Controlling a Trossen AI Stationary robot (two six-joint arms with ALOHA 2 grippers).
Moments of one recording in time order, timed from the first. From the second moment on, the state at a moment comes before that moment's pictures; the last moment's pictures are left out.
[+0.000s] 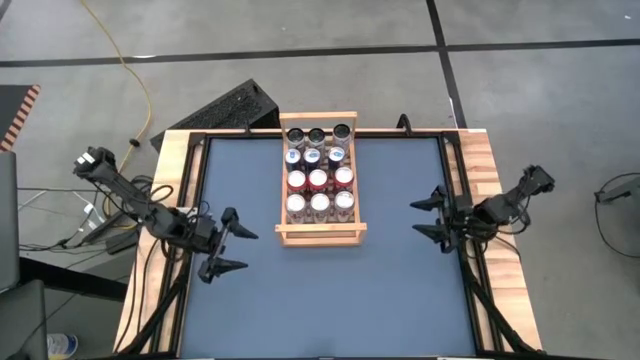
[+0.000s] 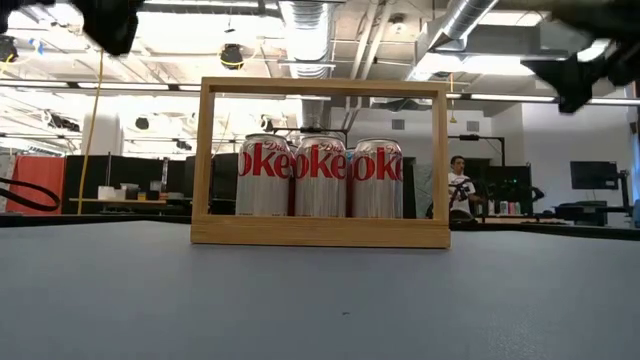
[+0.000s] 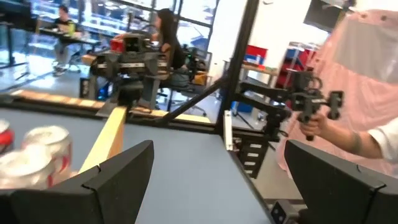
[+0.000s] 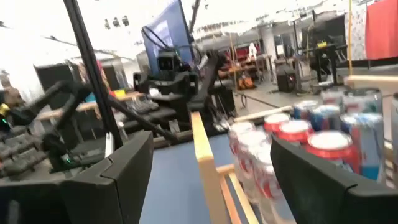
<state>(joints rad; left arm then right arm) -0.63 0.67 0.29 0.57 -0.44 -0.16 0.57 0.00 0.06 0.18 0.64 0.11</state>
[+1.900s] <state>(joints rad) -0.67 0.00 0.01 0.11 0.04 -0.16 0.55 0.11 0.01 0.07 0.81 0.09</state>
